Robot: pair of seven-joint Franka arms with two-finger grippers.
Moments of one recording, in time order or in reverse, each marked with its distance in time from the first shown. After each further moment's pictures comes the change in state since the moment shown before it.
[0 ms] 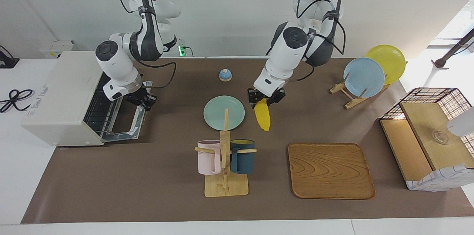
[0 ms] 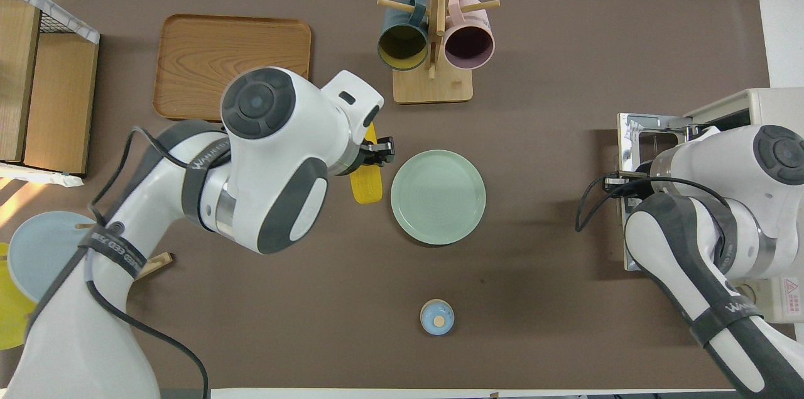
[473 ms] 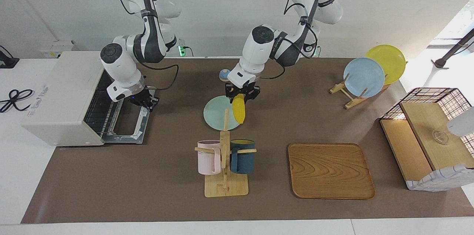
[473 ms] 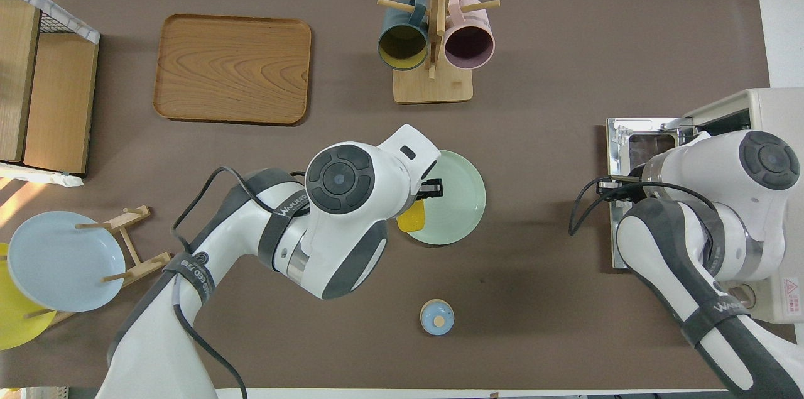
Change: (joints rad) left arm -0.140 0.047 0.001 -0.086 0.000 0.208 -0.033; right arm 0.014 0.009 -0.004 -0.026 -0.004 0.021 0.005
